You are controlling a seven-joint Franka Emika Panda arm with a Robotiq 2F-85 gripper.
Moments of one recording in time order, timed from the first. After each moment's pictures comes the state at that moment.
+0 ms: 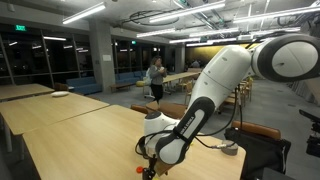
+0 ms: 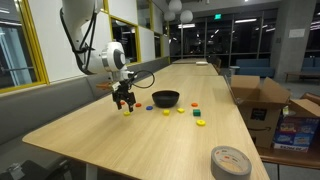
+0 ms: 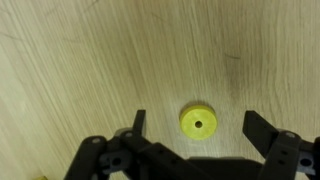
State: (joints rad) arm 0.37 0.60 0.00 -1.97 -0.15 2.57 0.63
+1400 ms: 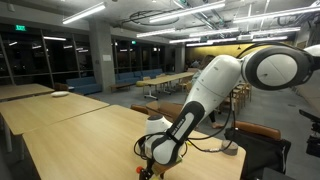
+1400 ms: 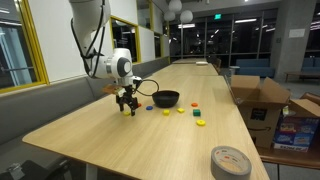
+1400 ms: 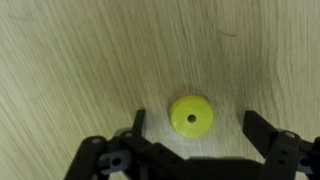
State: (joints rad) arm 0.32 0.70 0.03 -1.91 0.01 2.64 0.49
